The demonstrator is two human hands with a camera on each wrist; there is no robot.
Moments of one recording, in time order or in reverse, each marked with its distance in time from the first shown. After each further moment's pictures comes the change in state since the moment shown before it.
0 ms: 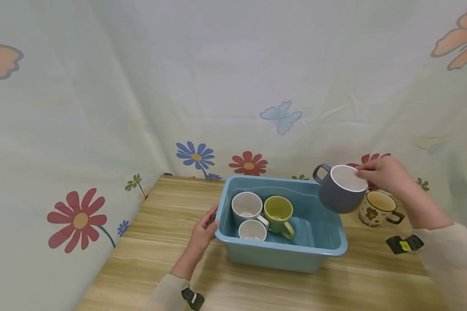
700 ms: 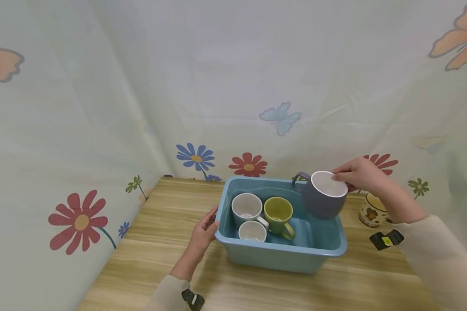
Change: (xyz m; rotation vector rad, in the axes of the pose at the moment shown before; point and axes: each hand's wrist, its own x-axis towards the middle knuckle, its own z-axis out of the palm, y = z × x) left_hand -0.001 0.000 -0.001 0.020 -0.005 0.005; right_hand 0.015 -0.027 0.019 0.103 -0.125 -0.068
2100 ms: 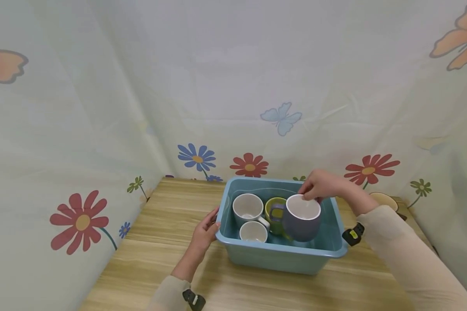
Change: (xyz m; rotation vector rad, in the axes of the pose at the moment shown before) left_hand -0.002 0.001 0.000 -0.018 0.005 0.010; right_hand 0.053 -0.006 0.056 -0.066 -0.326 -0.258
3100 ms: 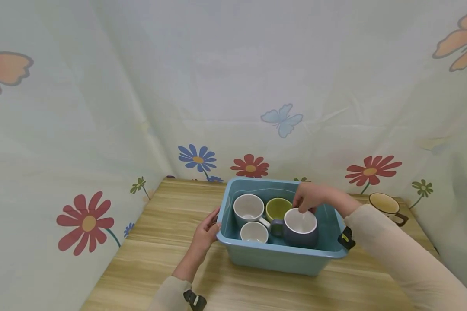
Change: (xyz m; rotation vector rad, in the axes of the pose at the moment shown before) left_hand 0.003 0.001 0.000 0.006 -0.010 -0.015; right_hand 0.029 0.000 0.023 -0.099 -0.210 0.036
